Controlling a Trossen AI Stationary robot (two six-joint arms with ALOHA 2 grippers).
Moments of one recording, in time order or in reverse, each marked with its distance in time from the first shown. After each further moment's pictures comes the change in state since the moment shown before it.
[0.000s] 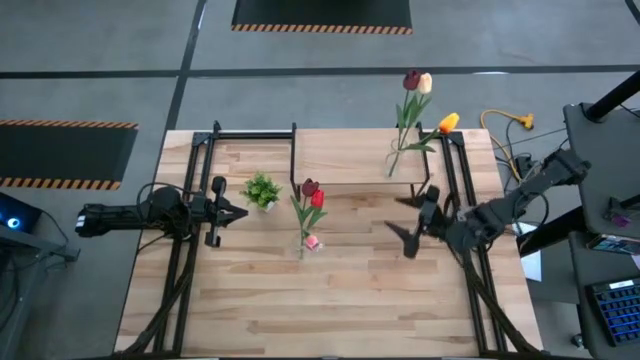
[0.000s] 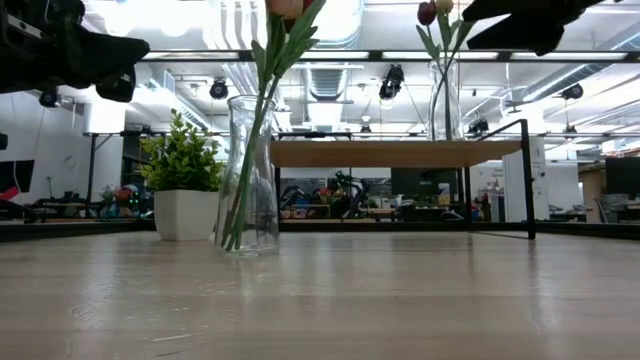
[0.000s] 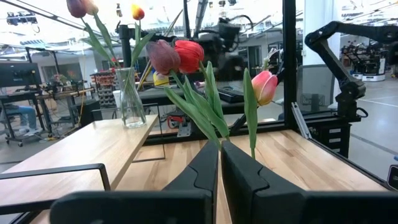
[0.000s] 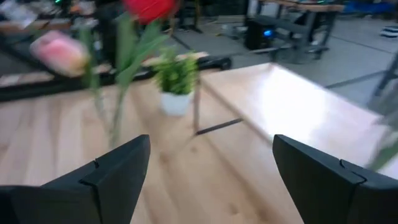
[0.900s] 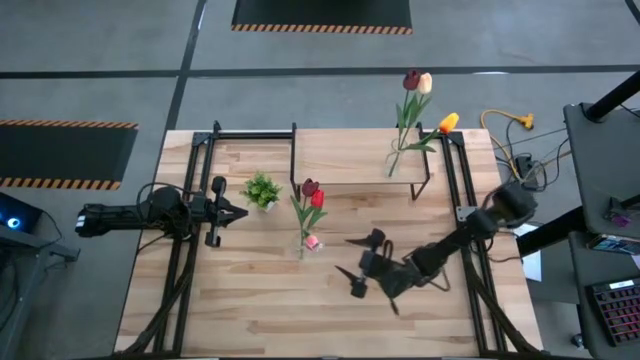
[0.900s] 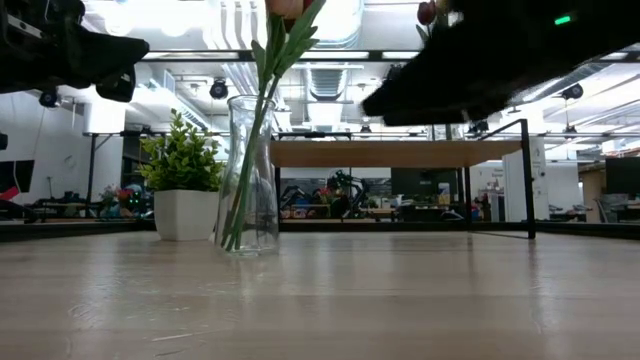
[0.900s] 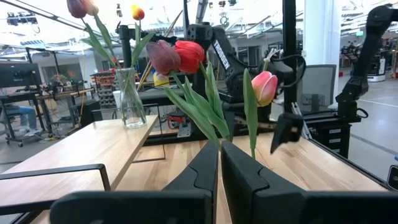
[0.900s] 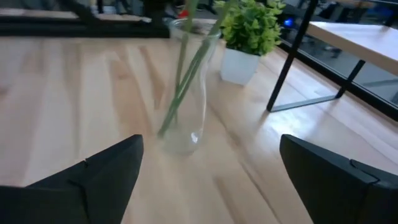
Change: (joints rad) left arm 0.000 0.000 0.000 0.000 0.000 0.000; right arm 0.009 0.846 0.153 0.601 -0.066 -0.058
